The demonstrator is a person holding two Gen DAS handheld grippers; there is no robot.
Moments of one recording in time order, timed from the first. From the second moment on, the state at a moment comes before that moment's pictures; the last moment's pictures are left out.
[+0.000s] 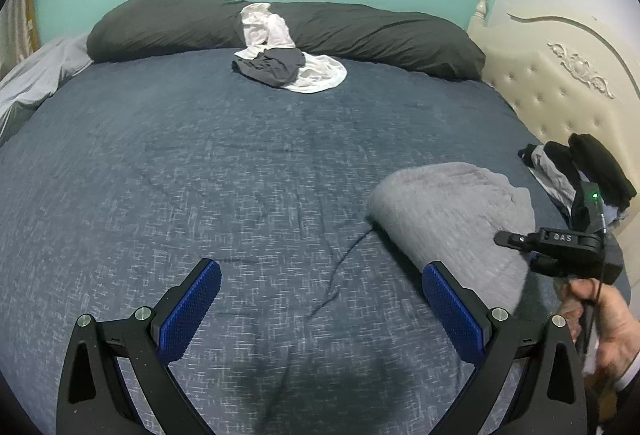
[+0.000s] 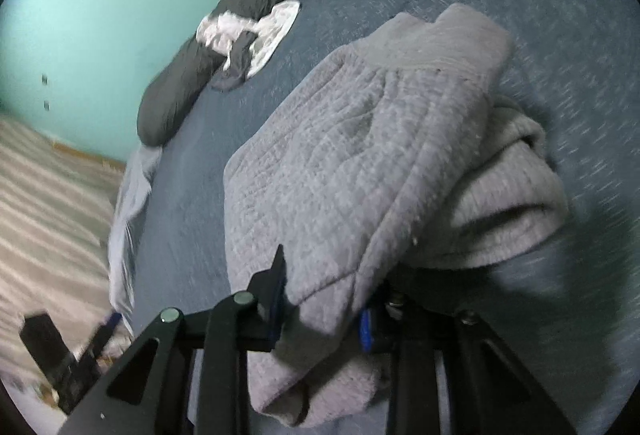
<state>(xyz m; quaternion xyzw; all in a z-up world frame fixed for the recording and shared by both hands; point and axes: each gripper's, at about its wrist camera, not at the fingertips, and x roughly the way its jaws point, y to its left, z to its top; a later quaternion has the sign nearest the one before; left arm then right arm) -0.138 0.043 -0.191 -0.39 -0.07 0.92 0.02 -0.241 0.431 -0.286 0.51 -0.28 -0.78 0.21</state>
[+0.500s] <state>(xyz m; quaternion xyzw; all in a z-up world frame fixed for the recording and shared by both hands) -0.153 0.109 -0.199 -0.41 -0.05 0.91 0.09 -0.235 0.506 -0.261 0.56 -0.16 -0.78 0.24</state>
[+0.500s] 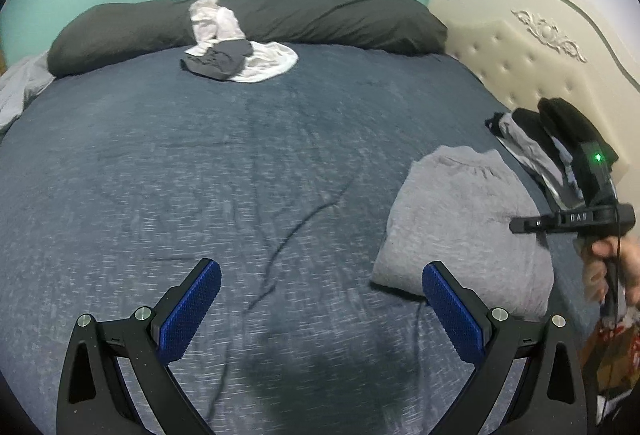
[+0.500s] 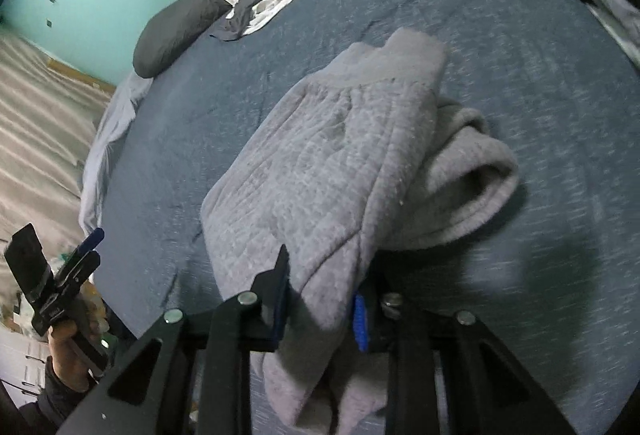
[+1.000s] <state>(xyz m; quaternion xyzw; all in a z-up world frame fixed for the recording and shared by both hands) -0.205 0.183 -0.239 -0.46 -0.04 0.87 0.18 -0.262 0.555 -0.274 0.58 -0.11 -0.78 0.21</state>
